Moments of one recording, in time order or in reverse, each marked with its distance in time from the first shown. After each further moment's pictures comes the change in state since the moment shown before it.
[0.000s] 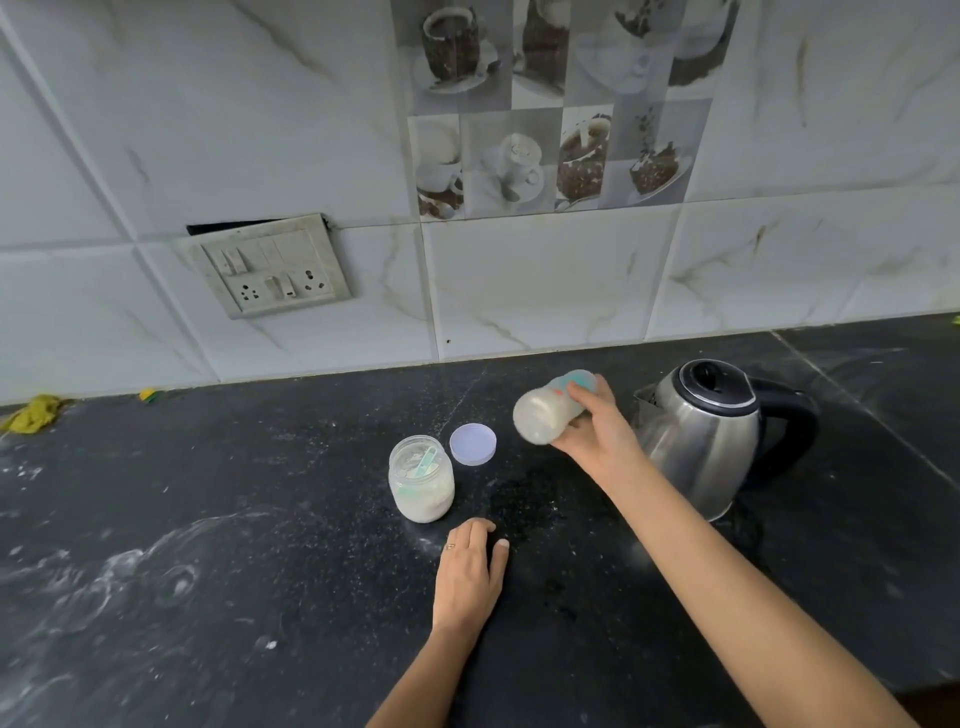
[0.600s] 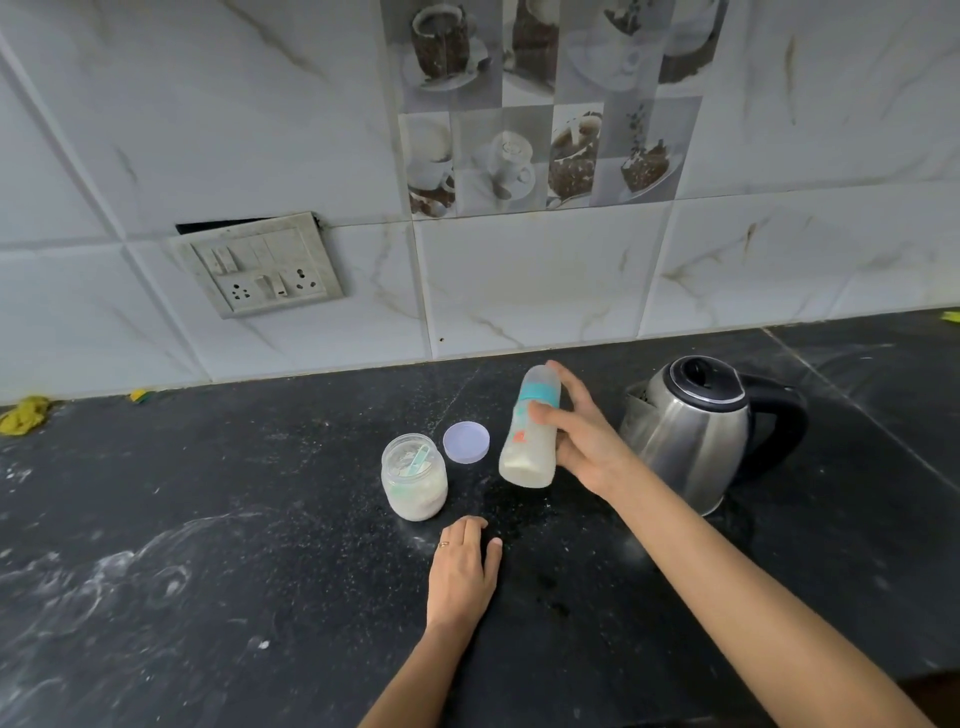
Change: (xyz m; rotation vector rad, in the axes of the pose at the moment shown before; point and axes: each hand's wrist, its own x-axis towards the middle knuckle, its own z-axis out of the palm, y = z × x) left_hand 0.000 0.000 0.002 0.060 -0.024 -0.031; right_hand -0.010 0.006 -0.001 -0.290 -0.122 -0.007
